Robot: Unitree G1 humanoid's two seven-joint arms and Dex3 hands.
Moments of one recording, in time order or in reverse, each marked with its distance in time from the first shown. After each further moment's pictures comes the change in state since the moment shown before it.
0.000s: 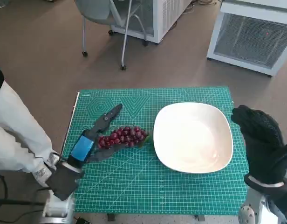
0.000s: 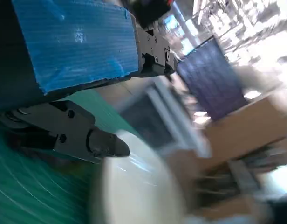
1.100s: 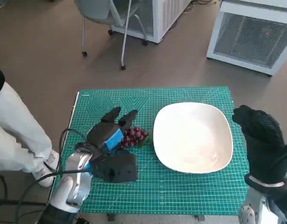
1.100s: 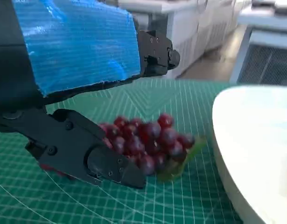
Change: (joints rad) left arm -0.205 0.049 -0.362 -0.002 0.556 0.547 -0.032; right arm -0.005 -0.001 -0.009 0.023 0.000 -0.011 0.001
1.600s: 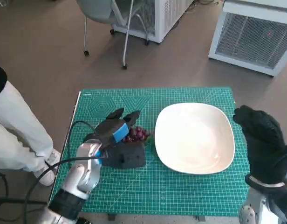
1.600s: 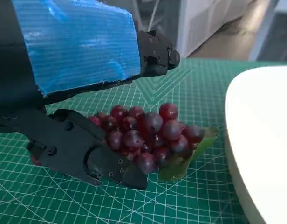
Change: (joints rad) left arm -0.184 -0.056 -0.083 0.302 -0.010 0.060 -0.004; right arm -0.005 0.000 -0.002 0.014 0.000 -0.003 0.004
